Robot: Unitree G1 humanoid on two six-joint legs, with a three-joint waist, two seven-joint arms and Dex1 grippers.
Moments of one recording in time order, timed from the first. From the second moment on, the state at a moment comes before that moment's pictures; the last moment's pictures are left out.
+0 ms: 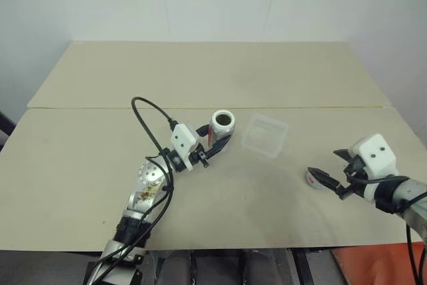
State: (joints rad) left arm -0.43 0.20 -0.13 0.16 -0.19 -0.13 -0.70; right arm 0.12 -0.85 -0.39 -0.63 0.43 0.74 0.63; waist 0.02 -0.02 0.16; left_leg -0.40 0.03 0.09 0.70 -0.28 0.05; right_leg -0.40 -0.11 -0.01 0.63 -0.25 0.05
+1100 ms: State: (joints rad) left arm -1.44 0.09 -1.12 1.38 1.26 -0.47 0.63; right arm 0.21 -0.67 -0.37 -0.76 0.37 0.68 0.51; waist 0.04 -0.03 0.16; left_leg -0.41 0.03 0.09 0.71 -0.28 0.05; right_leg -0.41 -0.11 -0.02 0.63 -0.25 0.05
